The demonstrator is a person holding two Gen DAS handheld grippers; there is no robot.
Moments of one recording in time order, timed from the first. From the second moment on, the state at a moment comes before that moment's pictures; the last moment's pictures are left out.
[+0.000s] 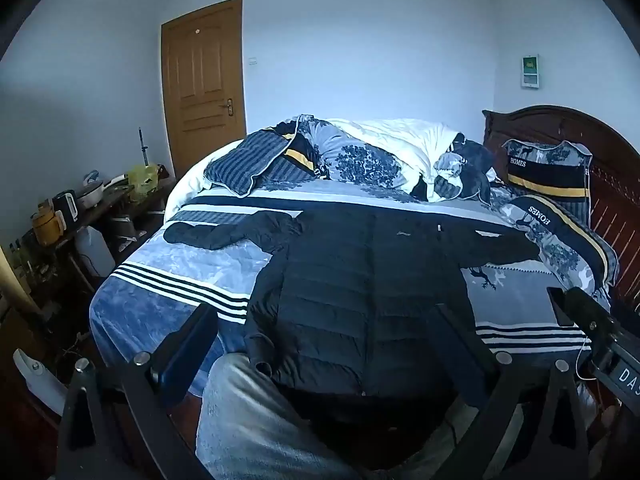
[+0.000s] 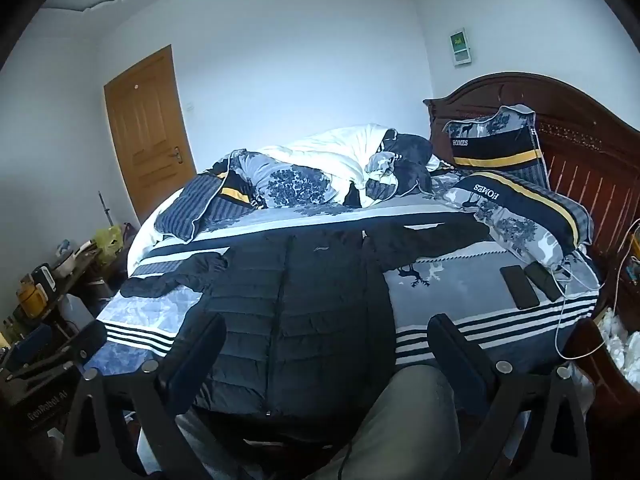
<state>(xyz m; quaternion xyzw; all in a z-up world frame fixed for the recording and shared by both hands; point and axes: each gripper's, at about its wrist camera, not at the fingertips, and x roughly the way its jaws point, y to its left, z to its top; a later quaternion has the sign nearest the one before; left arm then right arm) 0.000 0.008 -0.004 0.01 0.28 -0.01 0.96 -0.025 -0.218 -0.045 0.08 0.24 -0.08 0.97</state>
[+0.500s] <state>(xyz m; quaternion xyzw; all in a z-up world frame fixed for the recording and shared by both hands) -0.002 0.008 -0.007 0.01 0.28 -0.01 0.96 -0.021 -0.215 -0.045 0.08 0.24 -0.08 0.97</state>
